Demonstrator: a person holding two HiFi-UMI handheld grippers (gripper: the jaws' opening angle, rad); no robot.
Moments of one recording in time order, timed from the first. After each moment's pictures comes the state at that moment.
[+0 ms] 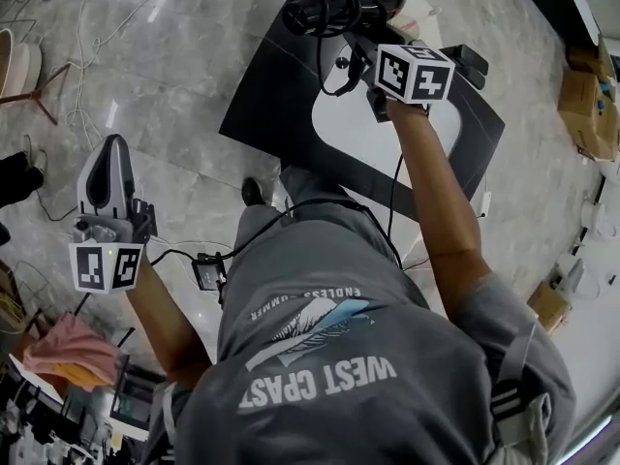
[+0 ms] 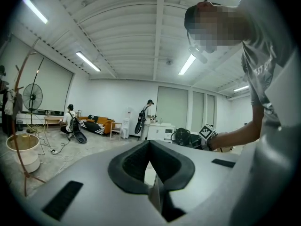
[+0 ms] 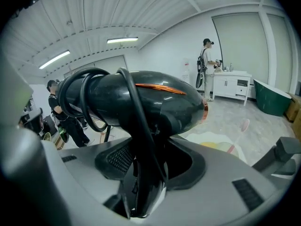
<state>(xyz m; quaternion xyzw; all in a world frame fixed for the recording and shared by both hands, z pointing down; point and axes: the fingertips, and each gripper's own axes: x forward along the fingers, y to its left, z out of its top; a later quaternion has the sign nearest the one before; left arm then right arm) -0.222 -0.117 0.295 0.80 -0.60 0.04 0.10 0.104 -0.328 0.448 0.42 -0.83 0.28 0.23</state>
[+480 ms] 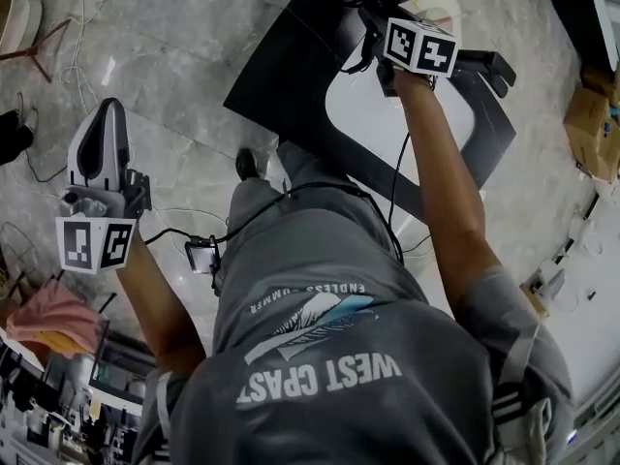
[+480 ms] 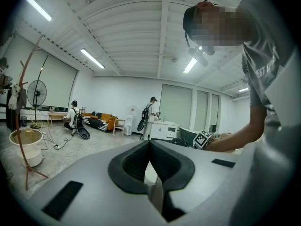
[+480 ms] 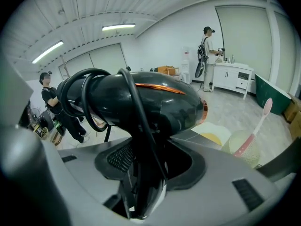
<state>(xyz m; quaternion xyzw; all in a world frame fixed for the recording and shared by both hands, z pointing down) -0.245 -0.128 0.327 0.78 -0.61 0.04 0.13 0.084 -0.355 0.531 0.42 -0.81 0.29 0.29</state>
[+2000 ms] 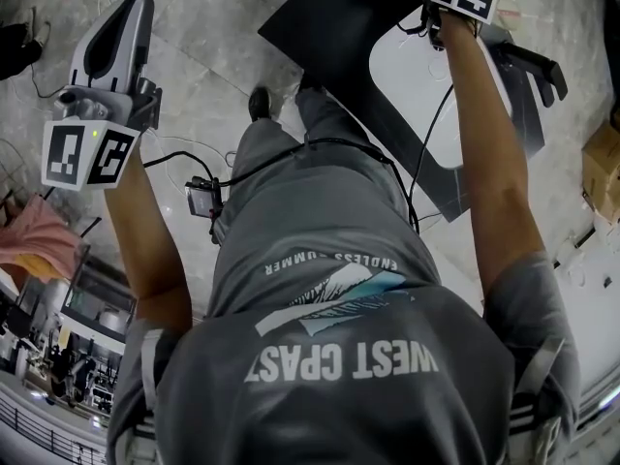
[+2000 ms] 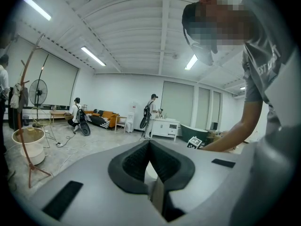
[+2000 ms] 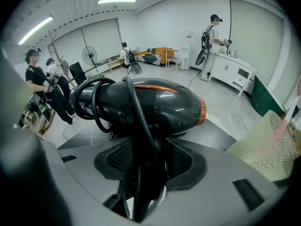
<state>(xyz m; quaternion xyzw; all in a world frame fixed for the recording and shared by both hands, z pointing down) -0.251 -0.134 0.352 0.77 -0.61 0.06 0.14 0.090 -0.382 0.639 0.42 -0.75 0.29 0.42</state>
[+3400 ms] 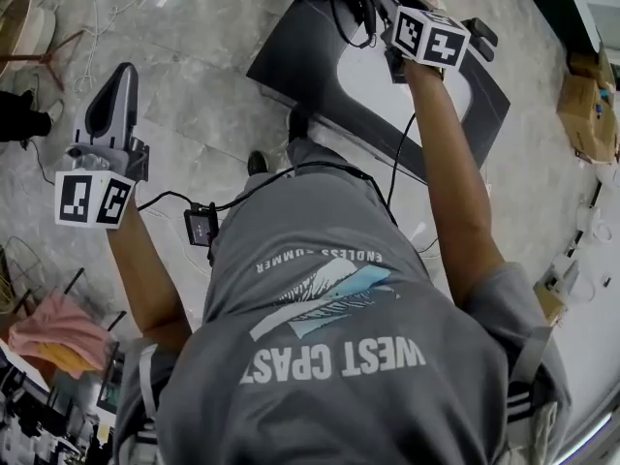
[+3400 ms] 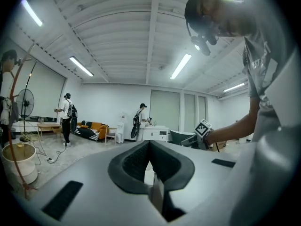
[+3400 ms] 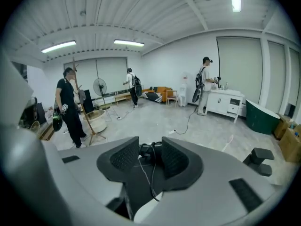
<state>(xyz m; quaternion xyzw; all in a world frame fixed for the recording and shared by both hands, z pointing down) -0.276 -0.059 0.279 0.82 -0.56 0.03 0.07 0.066 -0.283 0.402 0.48 -0.82 0.19 0.24</state>
